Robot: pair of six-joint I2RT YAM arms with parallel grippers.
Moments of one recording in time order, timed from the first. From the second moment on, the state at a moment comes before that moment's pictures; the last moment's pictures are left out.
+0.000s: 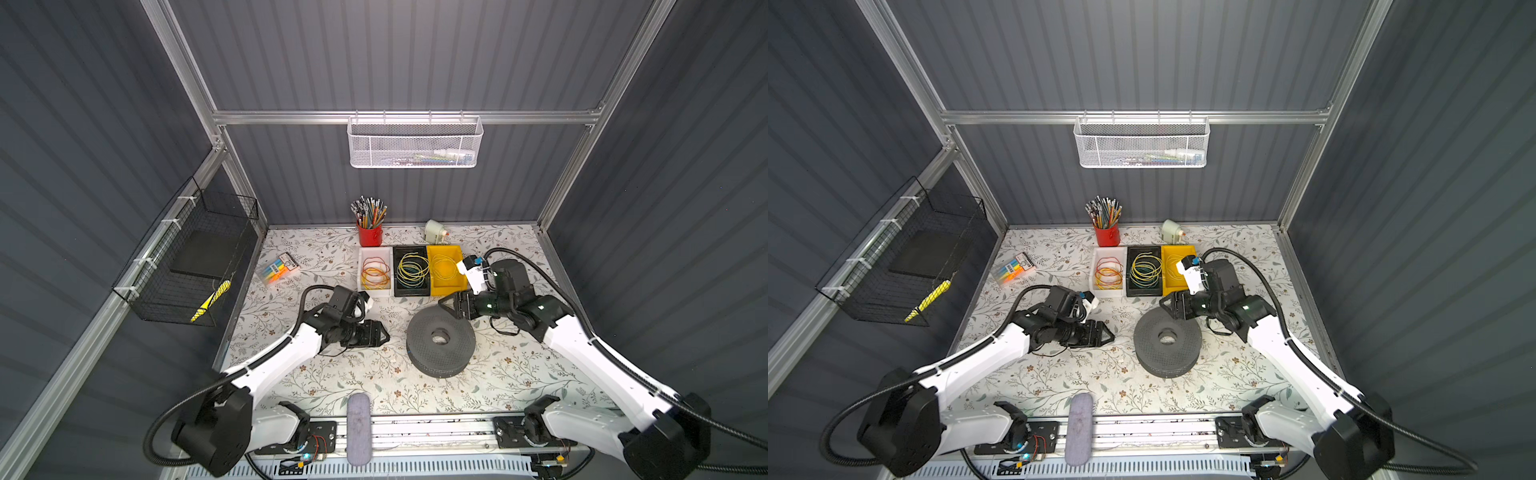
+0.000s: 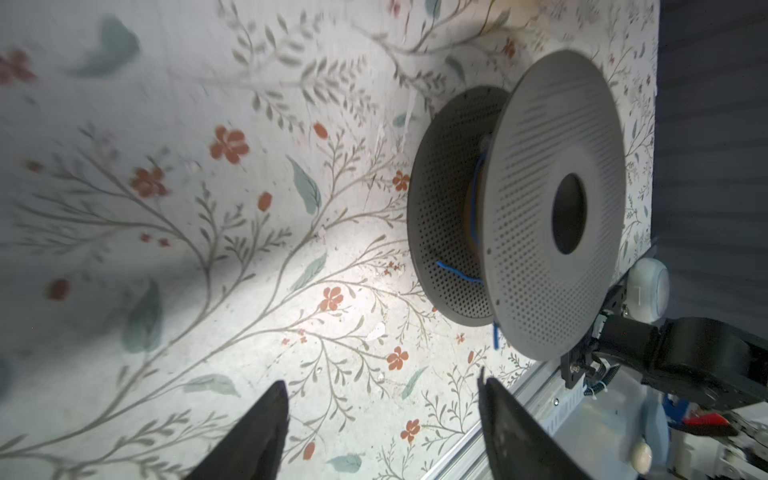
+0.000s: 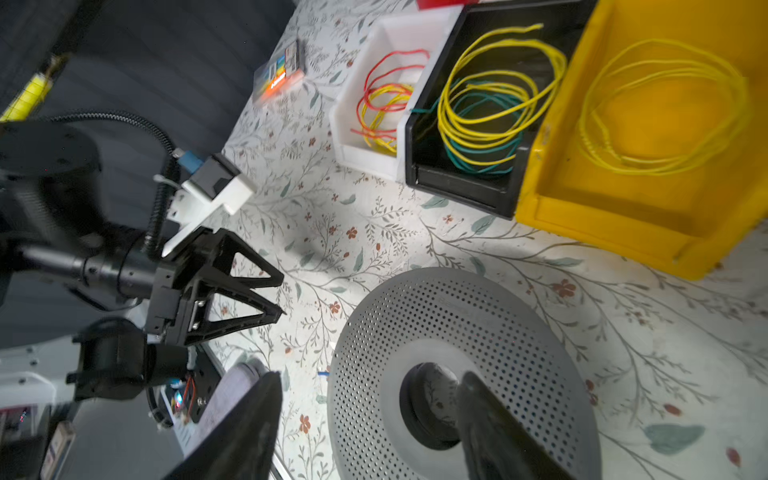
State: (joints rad) left arm -0.55 1.22 0.80 -0.57 0.38 -0.46; right arm 0.46 1.09 0.95 -0.52 -0.37 0.30
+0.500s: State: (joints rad) left arm -0.37 1.15 0.86 -0.30 -0.24 -0.20; right arm 0.05 0.80 0.66 -0.12 -0.01 0.04
